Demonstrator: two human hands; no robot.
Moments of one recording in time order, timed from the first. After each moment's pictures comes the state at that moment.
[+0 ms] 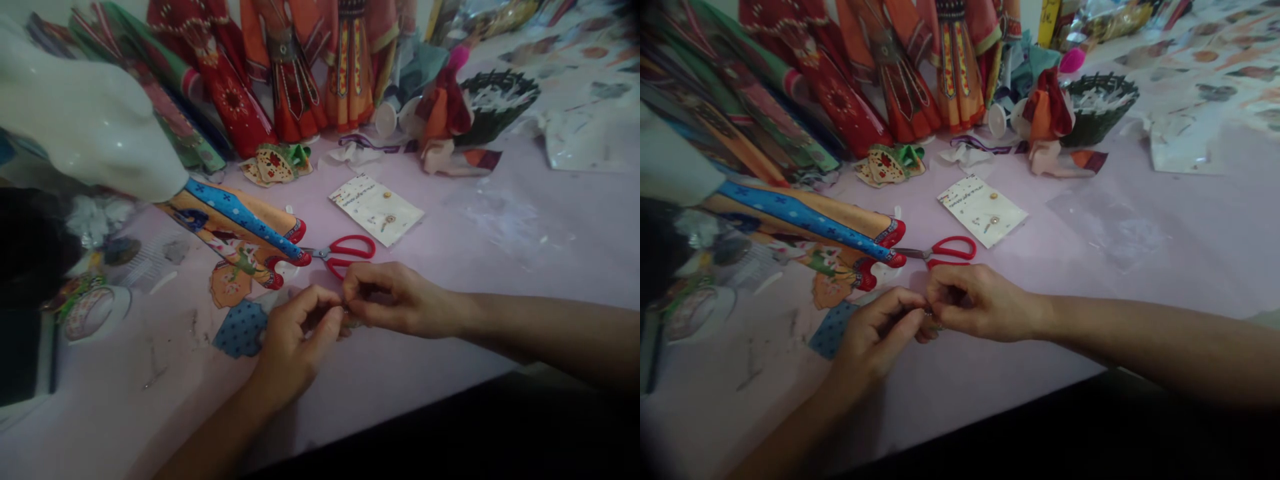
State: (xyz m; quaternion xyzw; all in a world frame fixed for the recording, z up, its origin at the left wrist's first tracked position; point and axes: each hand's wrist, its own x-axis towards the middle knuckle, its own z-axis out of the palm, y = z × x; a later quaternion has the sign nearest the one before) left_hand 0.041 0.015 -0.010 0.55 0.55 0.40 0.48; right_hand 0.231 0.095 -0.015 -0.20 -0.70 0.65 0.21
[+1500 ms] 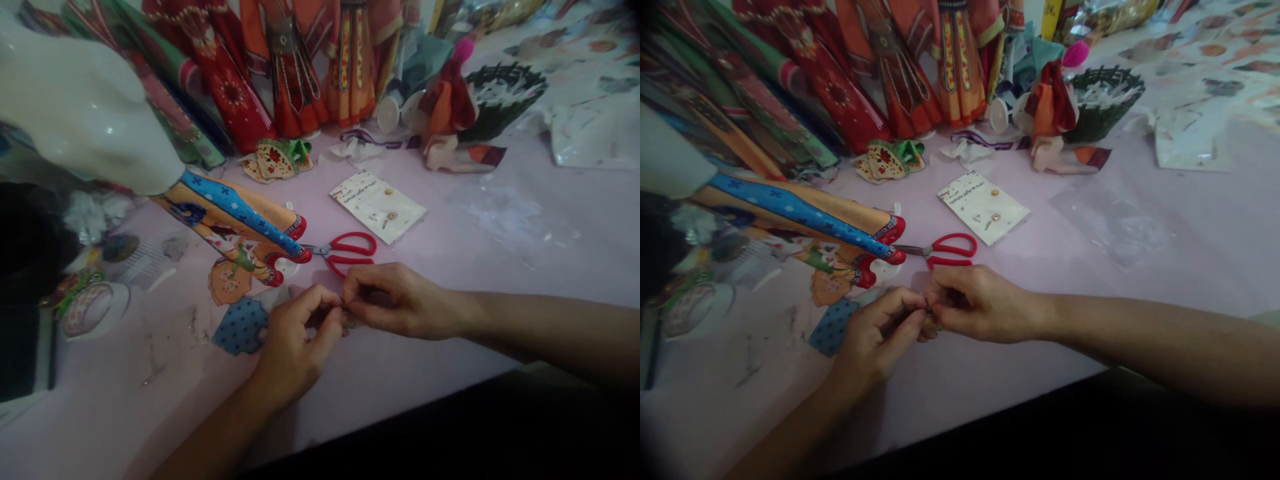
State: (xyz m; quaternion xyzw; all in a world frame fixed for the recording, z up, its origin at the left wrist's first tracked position) left_hand 0.038 0.009 -0.016 0.60 0.56 0.36 0.44; right_hand 0.230 0.093 -0.018 -0.21 -0.71 0.64 0.20
